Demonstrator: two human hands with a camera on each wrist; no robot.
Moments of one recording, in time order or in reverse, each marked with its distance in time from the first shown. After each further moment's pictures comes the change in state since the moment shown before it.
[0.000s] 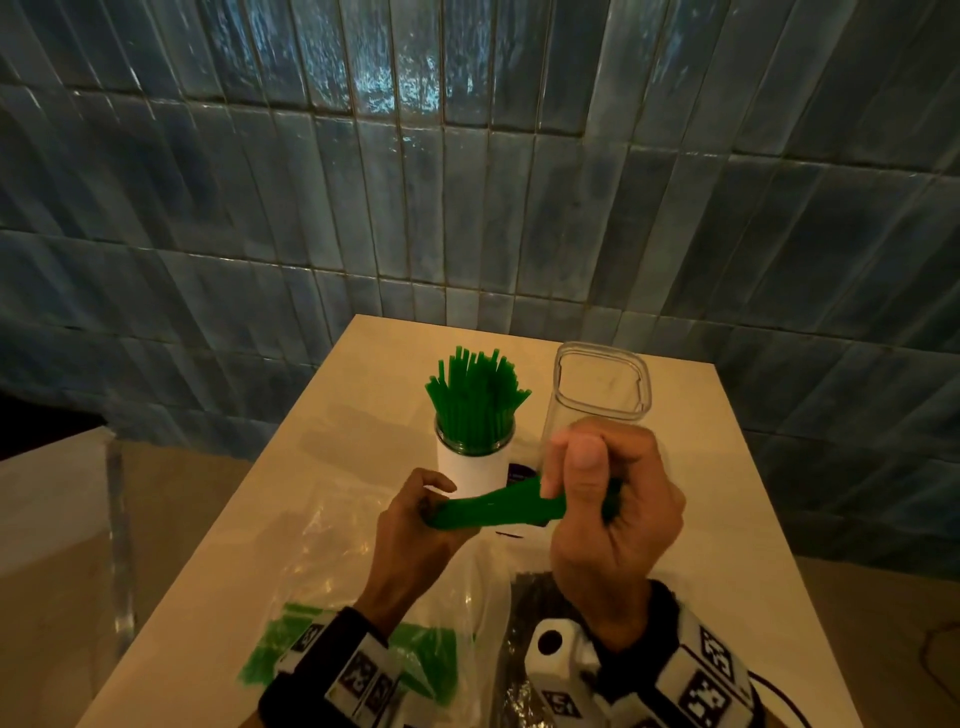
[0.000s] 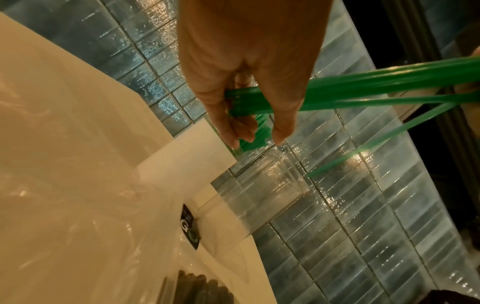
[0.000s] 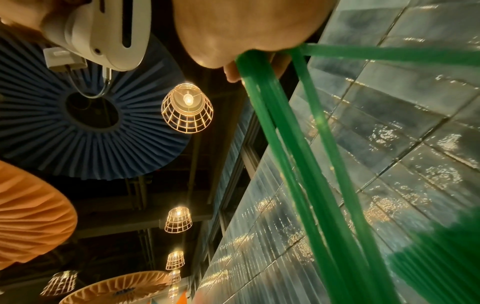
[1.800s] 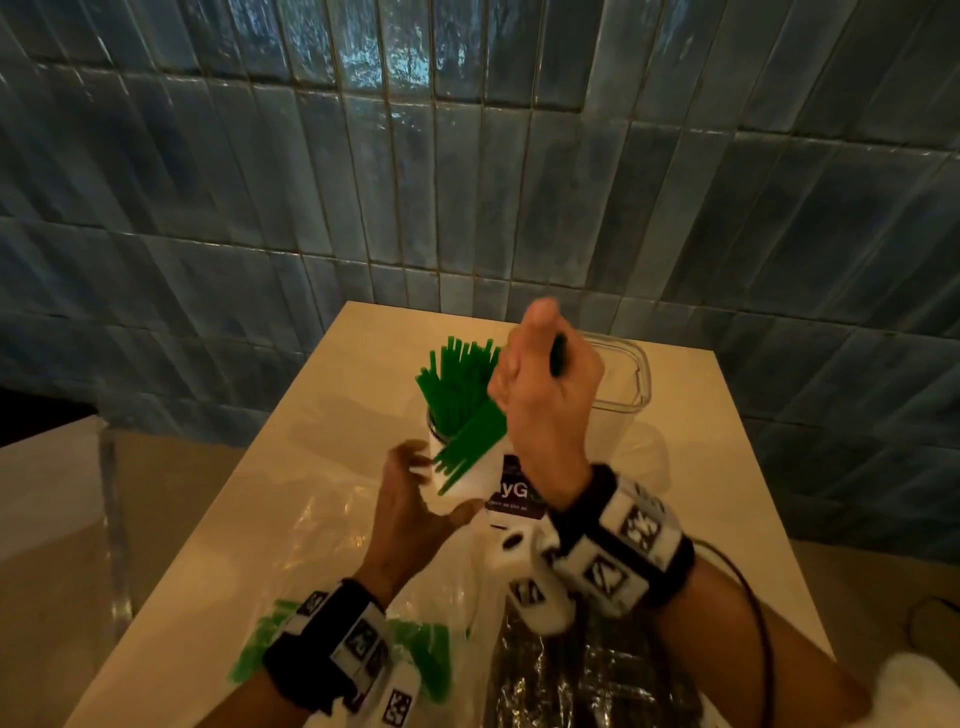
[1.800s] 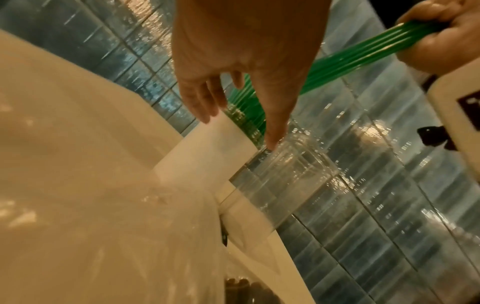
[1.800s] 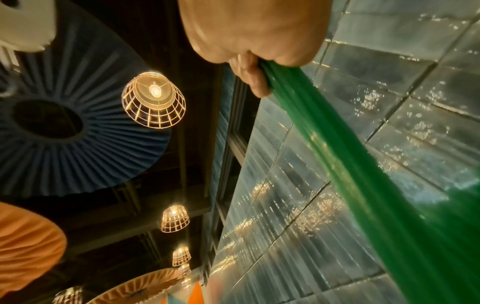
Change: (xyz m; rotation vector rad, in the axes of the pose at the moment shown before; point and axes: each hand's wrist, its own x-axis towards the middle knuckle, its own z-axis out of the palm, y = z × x) left_hand 0.028 -0.035 0.014 0.041 0.016 0.075; right_hand 0.044 0.038 0.038 0.329 -0.075 0.482
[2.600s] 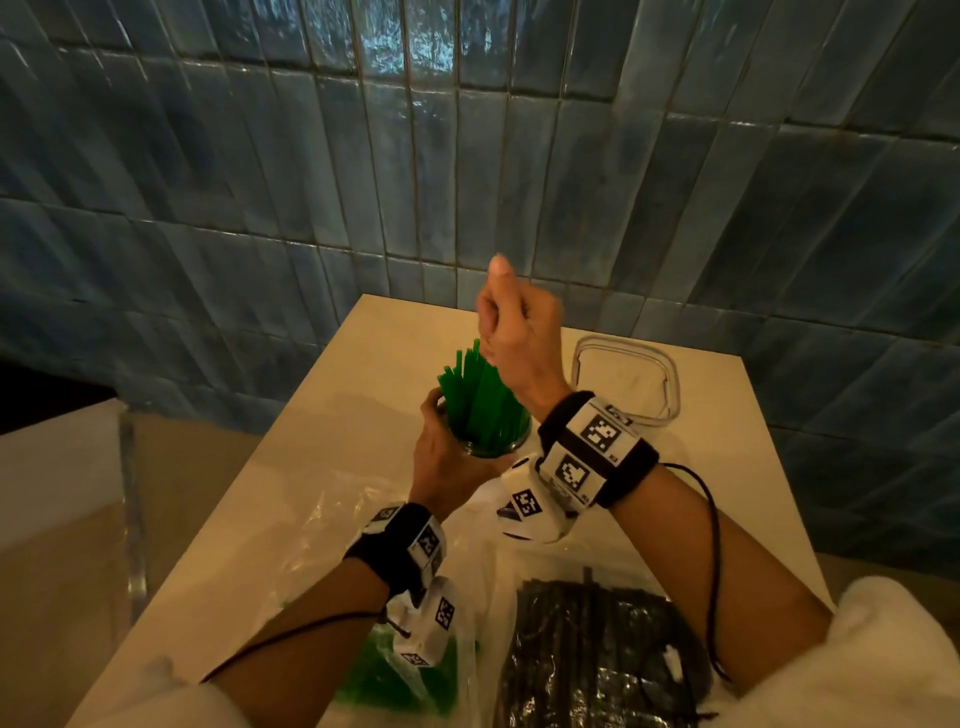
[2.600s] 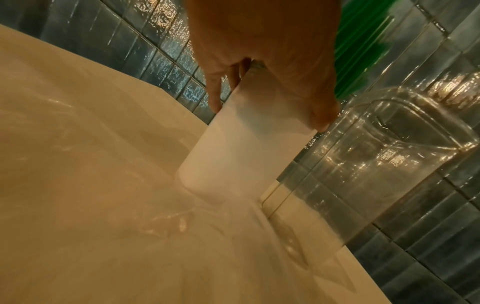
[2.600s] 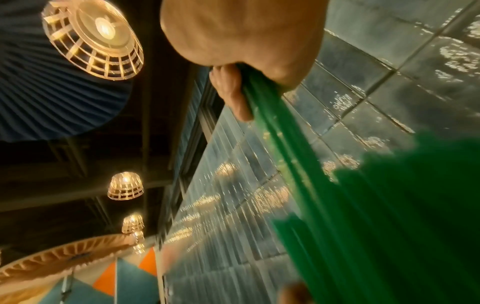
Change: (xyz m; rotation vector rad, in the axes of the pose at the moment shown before) left_hand 0.070 0.005 0.035 -0.101 0.063 -0.012; right_hand 0.070 0.063 0.009 -0.264 -0.162 0.010
